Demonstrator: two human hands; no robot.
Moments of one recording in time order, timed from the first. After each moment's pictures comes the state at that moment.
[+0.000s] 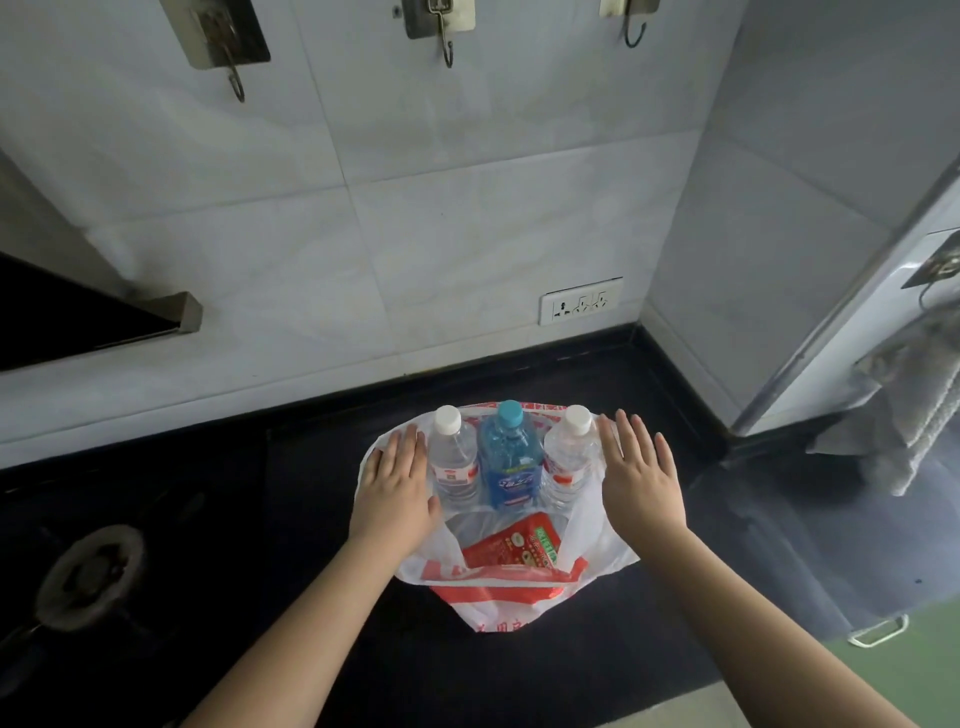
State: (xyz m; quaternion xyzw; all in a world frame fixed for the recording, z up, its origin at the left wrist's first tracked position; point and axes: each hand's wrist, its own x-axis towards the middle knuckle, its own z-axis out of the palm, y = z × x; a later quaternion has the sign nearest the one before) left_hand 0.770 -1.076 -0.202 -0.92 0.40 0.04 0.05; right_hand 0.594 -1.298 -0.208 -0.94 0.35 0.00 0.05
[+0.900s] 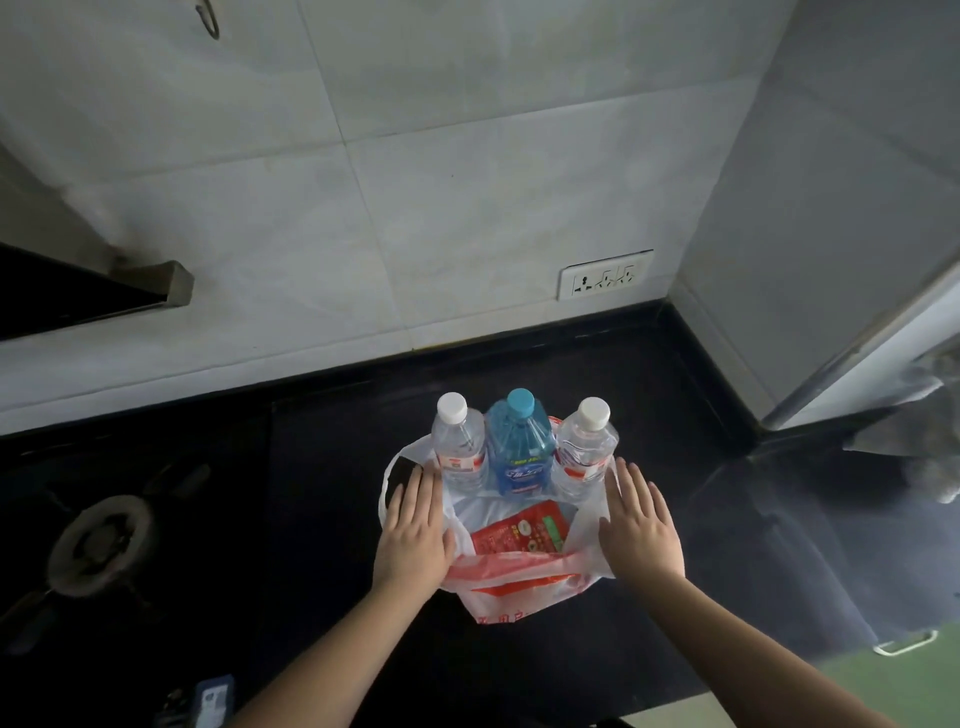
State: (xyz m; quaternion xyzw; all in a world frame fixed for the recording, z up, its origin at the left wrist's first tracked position) left_hand 0.744 -1.053 -0.309 -0.92 0.40 0.06 0.02; right_hand 0.571 -1.295 -0.312 -0.94 0.31 0.08 0.06
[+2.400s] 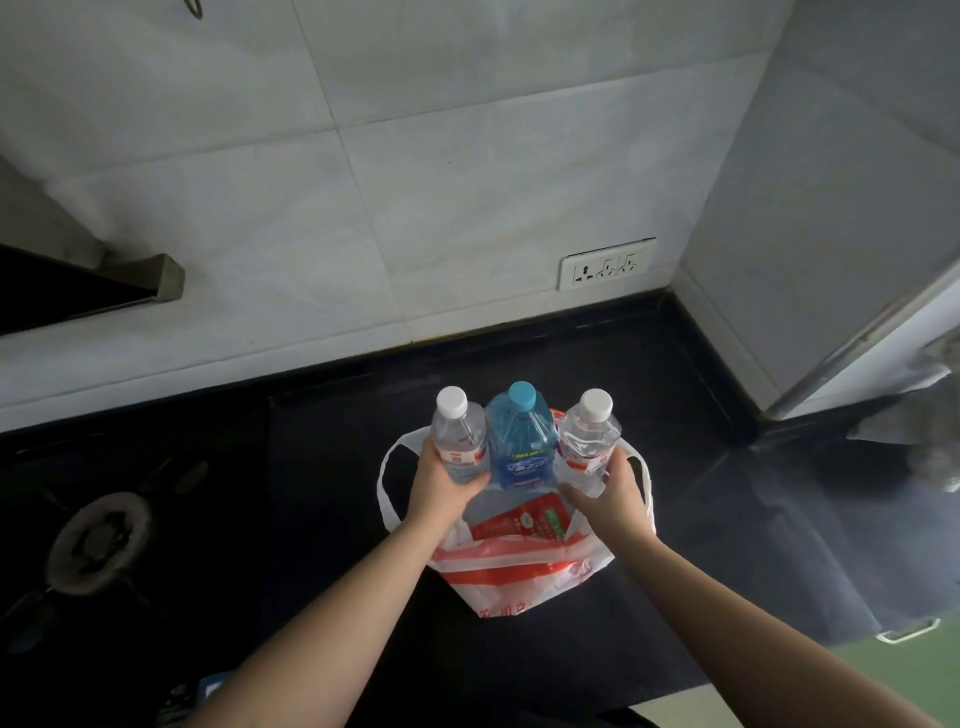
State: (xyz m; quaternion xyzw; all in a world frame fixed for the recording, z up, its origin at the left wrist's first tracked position) left_hand 0.767 -1.118 -0.279 -0.85 0.13 0.23 -0.45; right_hand 0.618 -1.277 -0.258 -0.72 0.44 -0.10 0.53
